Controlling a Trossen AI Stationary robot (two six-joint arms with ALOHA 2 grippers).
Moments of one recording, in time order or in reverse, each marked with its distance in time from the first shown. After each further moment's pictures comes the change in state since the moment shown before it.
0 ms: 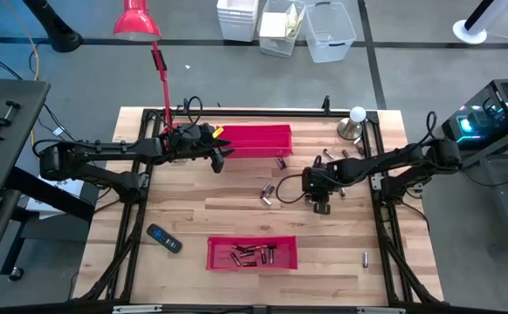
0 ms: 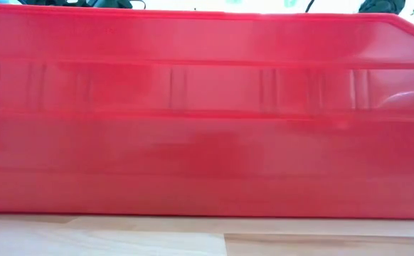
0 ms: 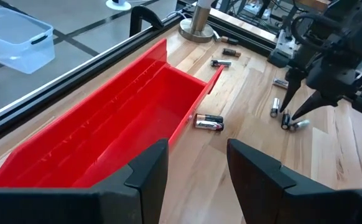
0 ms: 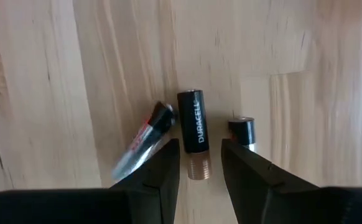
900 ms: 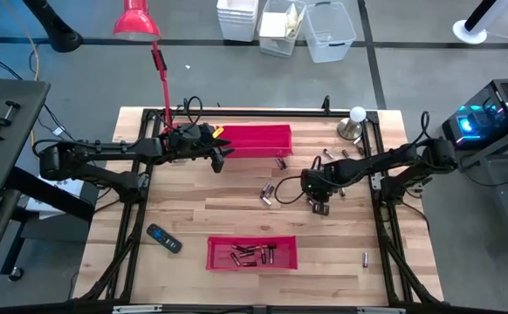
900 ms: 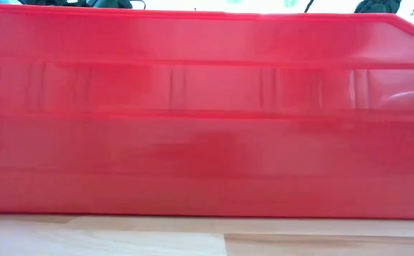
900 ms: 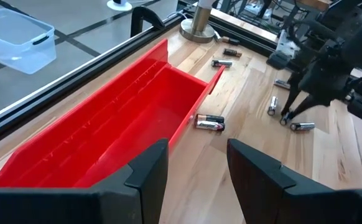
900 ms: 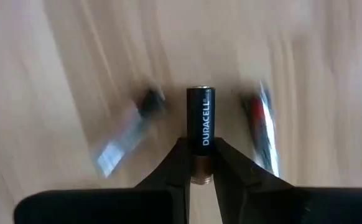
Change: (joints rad) left arm 0.000 0.000 0.000 0.000 -0.006 0.002; right arm 0.000 0.037 0.014 -0.085 0.008 0.103
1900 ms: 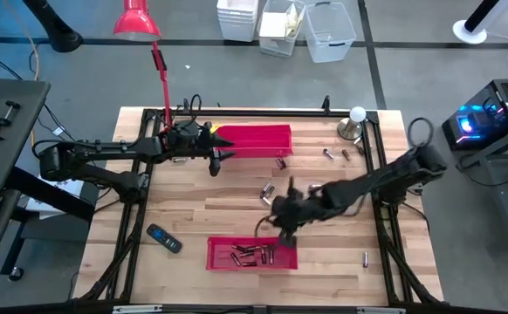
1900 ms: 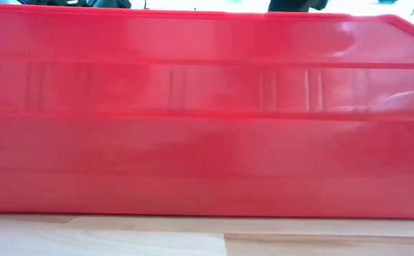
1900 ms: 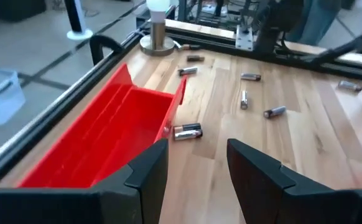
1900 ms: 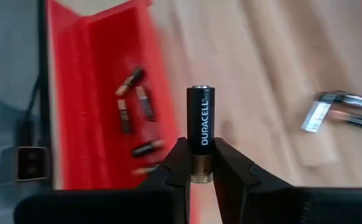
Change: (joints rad) left arm 0.027 0.000 0.000 0.062 0.167 0.230; right arm 0.383 0.188 0.620 0.042 0.087 0.419
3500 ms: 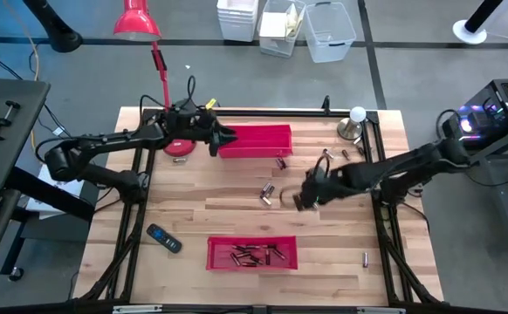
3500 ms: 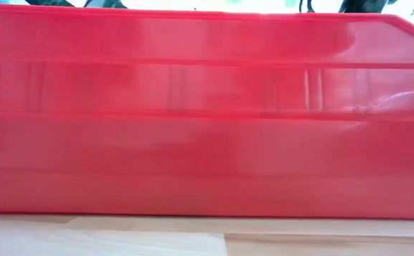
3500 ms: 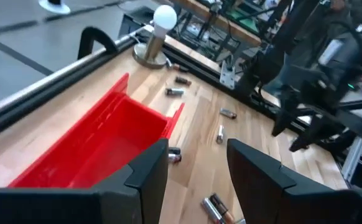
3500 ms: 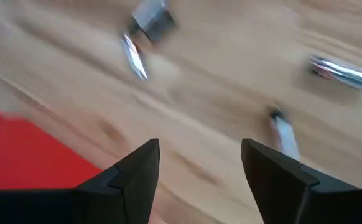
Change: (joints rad) left arm 0.207 0.084 0.085 0.036 0.302 -0.273; right arm -0.177 -0.313 -0.388 -0.107 0.001 0.756
